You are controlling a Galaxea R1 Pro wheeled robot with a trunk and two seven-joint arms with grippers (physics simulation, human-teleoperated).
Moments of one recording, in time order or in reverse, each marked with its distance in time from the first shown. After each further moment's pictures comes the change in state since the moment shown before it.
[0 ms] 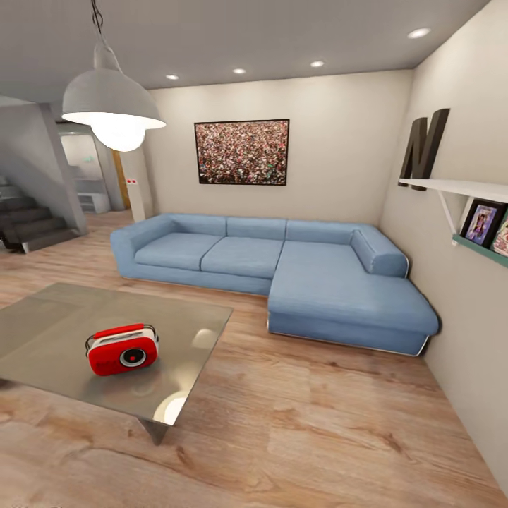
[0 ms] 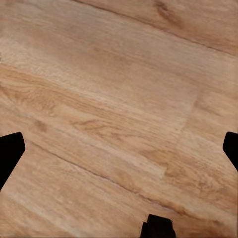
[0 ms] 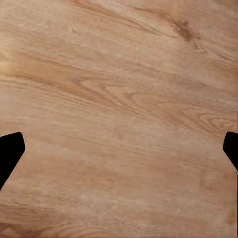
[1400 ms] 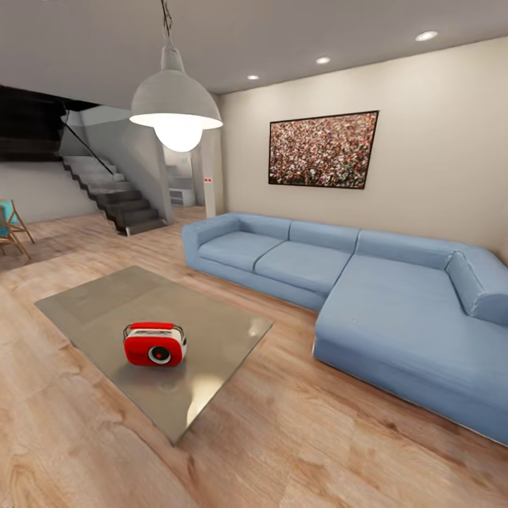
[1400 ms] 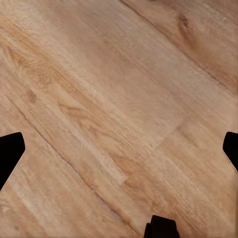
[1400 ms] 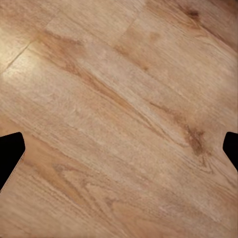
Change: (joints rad) left arm 0.000 0.005 0.002 0.000 0.000 0.000 0.006; right arm 0.000 0.000 0.002 0.000 0.001 0.000 0.000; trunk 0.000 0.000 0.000
